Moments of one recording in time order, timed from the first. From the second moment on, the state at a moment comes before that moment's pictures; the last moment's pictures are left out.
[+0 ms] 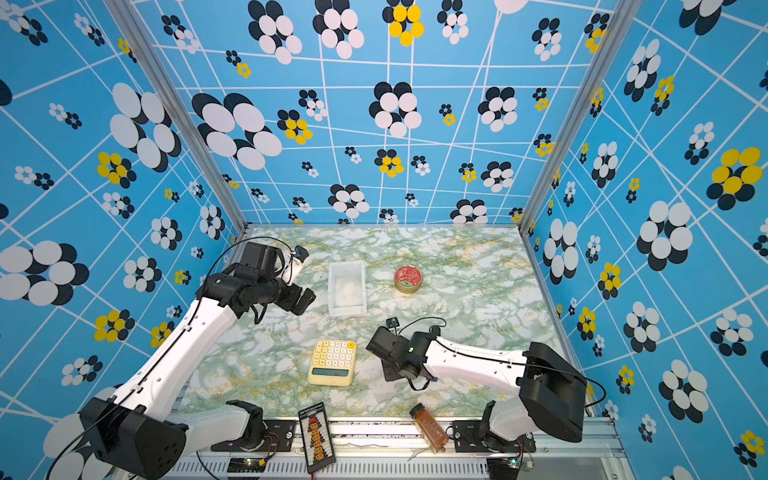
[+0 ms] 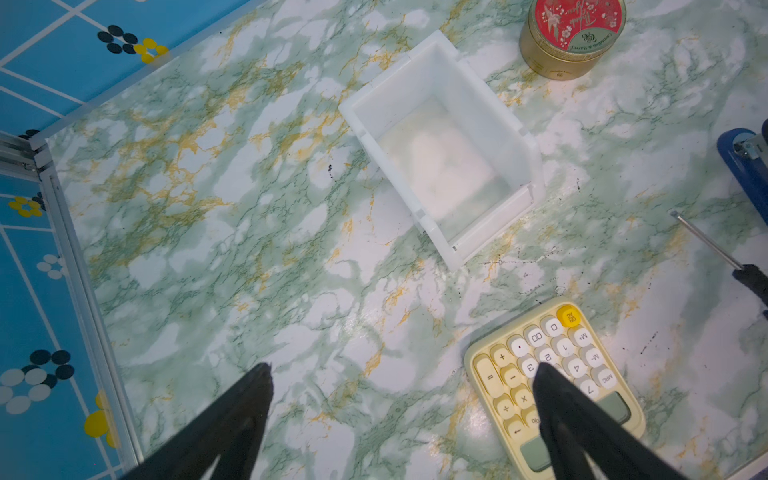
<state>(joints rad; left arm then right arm) -0.28 1.24 1.21 -0.90 0.10 0.28 1.10 1.42 0.89 -0.72 0.21 0.77</state>
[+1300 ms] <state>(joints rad) -0.25 1.09 1.15 -1.05 0.13 0.39 0.86 2.11 1.96 -0.96 0.02 0.30</state>
